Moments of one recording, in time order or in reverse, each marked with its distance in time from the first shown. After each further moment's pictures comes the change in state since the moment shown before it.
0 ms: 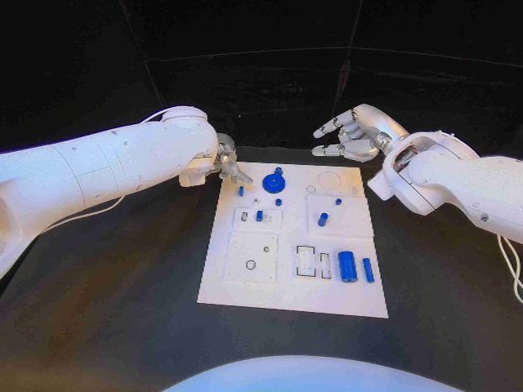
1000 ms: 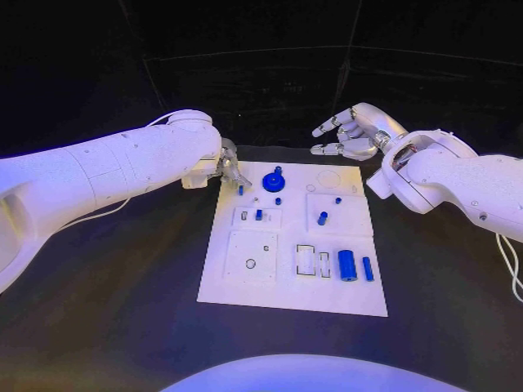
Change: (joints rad) left arm -0.020 0.039 0.000 -0.054 -0.004 0.039 0.000; left_hand 0.046 0.038 -0.022 -0.011 0.000 0.029 -0.007 0.000 -0.016 0.000 0.000 0.005 0.000 0.000 0.000 0.000 0.000 0.000 0.000 0.000 0.000 0.000; right arm 0.000 0.003 0.000 -0.001 0.000 0.000 0.001; right_hand 0.000 0.000 0.000 0.000 0.000 0.000 0.000 0.000 0.000 0.000 0.000 0.000 0.000 0.000 0.000 0.000 0.000 0.000 0.000 0.000 0.000 0.000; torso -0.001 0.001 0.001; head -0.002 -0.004
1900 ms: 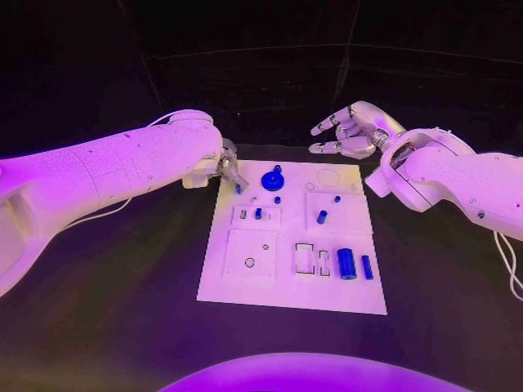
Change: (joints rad) left arm -0.006 0.017 0.000 -0.024 -0.001 0.011 0.000; left_hand 0.103 0.056 0.017 -0.037 0.000 0.021 -0.007 0.000 -0.016 0.004 -0.004 0.004 0.000 0.000 0.000 0.000 0.000 0.000 0.000 0.000 0.004 0.000; right arm 0.000 0.003 0.000 -0.001 0.000 0.000 0.000; right_hand 0.000 0.000 0.000 0.000 0.000 0.000 0.000 0.000 0.000 0.000 0.000 0.000 0.000 0.000 0.000 0.000 0.000 0.000 0.000 0.000 0.000 0.000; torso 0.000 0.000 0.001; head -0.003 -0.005
